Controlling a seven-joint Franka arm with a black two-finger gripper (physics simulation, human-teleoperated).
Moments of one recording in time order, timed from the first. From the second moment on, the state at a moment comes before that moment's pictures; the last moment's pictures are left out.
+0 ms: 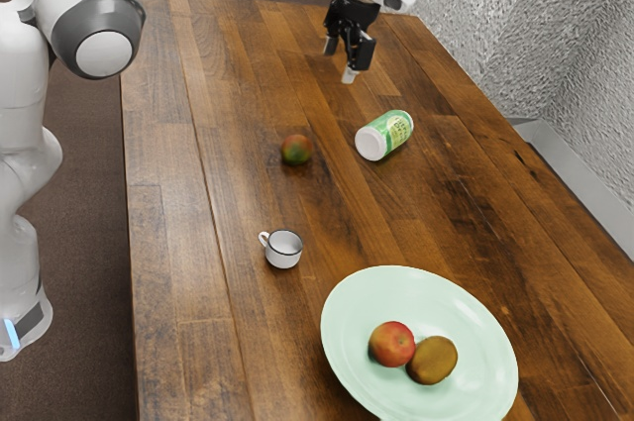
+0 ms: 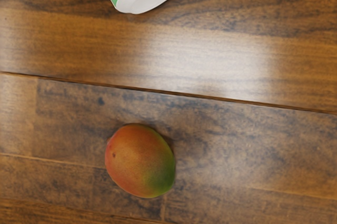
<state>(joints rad) -0.57 0.19 0.88 -1.35 -0.07 1.47 0.17</state>
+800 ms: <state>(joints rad) -1.09 -0.29 0.65 -1.93 0.16 1.81 -0.07</state>
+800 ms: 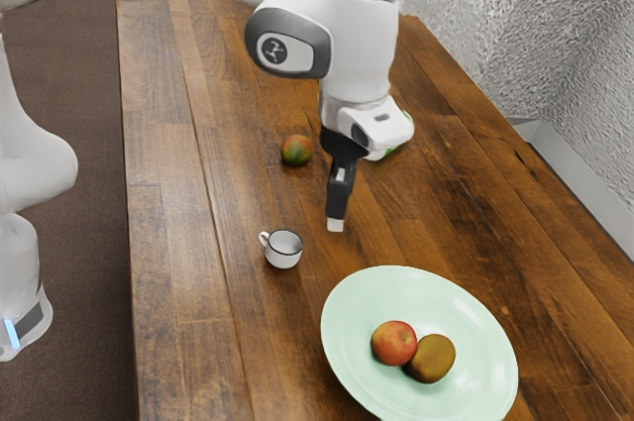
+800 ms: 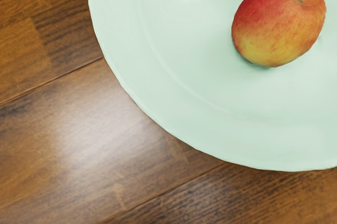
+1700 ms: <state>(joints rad) -1.15 -0.04 0.54 -1.94 0.10 2.12 -0.57</state>
